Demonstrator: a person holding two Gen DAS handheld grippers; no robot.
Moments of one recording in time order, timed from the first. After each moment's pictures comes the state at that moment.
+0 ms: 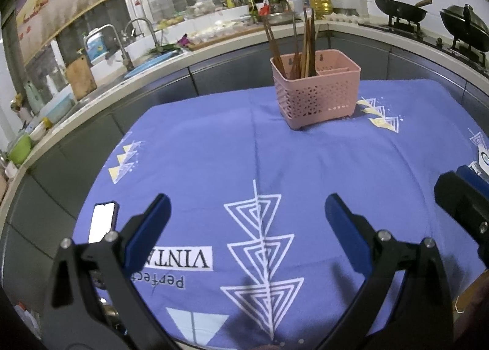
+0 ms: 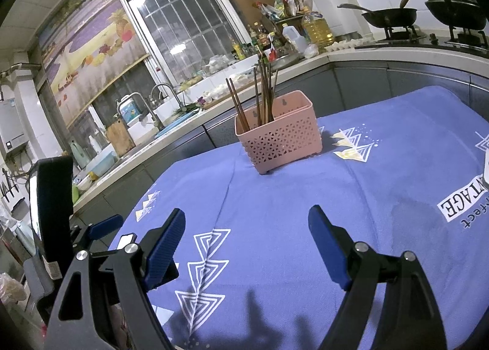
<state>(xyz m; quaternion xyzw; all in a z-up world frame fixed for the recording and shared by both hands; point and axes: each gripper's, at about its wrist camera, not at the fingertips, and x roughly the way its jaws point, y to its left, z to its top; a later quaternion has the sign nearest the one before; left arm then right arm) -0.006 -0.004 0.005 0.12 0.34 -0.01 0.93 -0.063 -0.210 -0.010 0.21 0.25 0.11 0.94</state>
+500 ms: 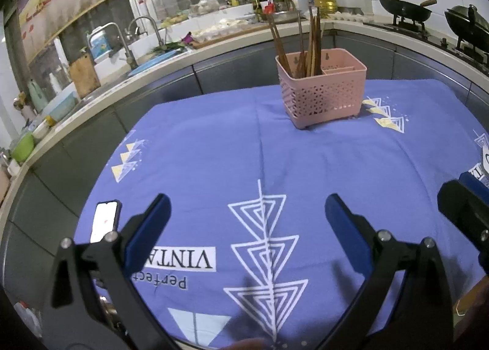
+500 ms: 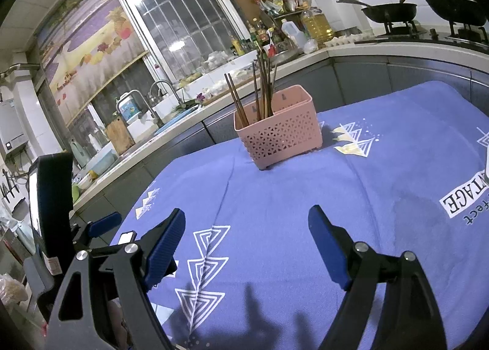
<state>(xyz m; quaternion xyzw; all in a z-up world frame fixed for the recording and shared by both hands) -0.004 -0.003 0.006 0.12 0.34 0.00 0.93 -0.060 -0.211 -0.015 0.21 0.26 0.12 0.94</state>
